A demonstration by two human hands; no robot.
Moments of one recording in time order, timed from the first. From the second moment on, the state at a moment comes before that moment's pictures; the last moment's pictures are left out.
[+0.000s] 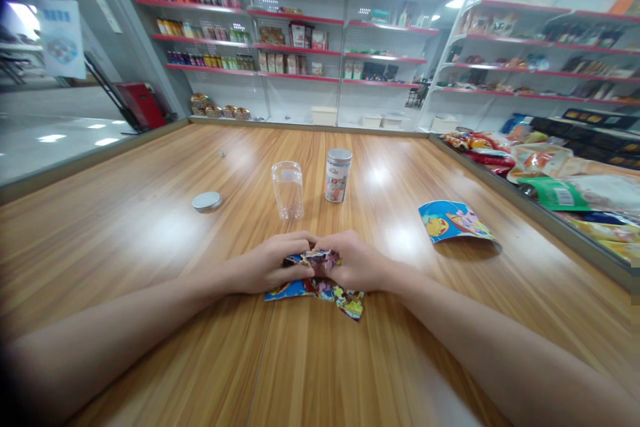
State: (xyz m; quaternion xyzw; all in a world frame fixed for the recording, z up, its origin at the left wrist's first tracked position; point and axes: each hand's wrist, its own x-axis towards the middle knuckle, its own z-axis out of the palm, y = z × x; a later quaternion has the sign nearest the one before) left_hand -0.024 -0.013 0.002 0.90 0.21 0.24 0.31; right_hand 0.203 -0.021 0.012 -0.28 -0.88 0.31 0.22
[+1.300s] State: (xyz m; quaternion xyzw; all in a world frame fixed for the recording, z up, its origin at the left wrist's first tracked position) left_hand -0.026 0.000 -0.008 0.71 0.25 0.38 0.54; right_hand 0.166 -0.041 0.001 -0.24 -0.95 0.05 0.19
